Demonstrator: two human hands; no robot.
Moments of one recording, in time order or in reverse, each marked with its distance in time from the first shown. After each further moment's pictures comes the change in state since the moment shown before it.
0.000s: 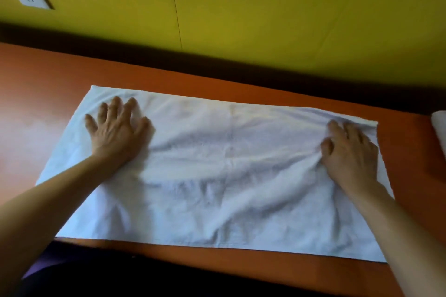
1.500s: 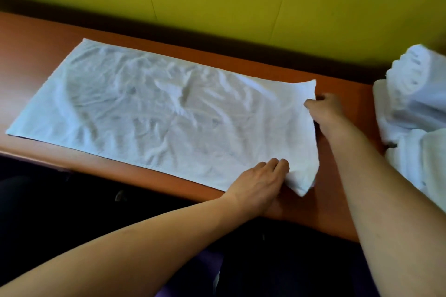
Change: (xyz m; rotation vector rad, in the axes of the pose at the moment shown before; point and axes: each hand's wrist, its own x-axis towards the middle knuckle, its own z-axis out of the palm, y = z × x) left_hand -0.277 0.337 0.019 -0.309 -0.270 0.820; right_hand 0.025 0.081 -0.032 0.848 -0.239 0.512
